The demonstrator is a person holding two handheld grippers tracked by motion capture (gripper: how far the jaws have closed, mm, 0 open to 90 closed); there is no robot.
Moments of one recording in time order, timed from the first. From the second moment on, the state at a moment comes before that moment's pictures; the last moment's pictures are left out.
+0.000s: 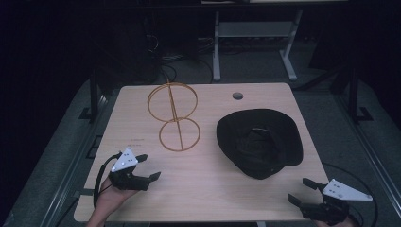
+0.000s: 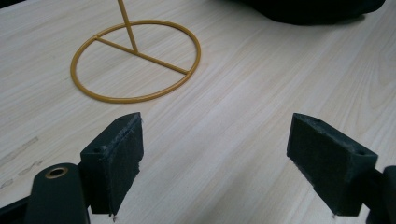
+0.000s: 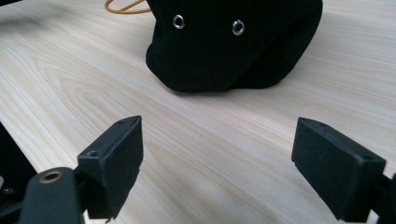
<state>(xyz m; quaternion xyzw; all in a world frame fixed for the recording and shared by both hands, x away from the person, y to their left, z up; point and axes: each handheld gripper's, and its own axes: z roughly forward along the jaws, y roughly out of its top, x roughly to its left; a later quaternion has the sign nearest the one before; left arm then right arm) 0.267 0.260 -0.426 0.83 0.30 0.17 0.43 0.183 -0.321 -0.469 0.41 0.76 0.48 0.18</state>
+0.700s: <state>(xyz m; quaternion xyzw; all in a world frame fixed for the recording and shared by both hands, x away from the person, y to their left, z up) 0.269 0.207 -0.400 0.86 0.22 0.14 0.44 0.174 -0.326 -0.466 0.42 0.74 0.48 0.19</state>
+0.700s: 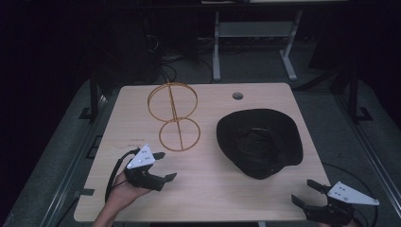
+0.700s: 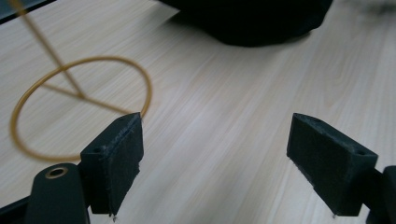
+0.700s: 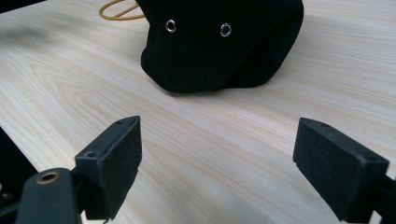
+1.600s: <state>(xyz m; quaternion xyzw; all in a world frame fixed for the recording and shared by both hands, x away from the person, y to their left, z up) 0.300 0.070 -0.360 0.89 0.08 0.09 0.43 0.175 -0.316 -0.466 0.41 0.75 0.48 0.18</state>
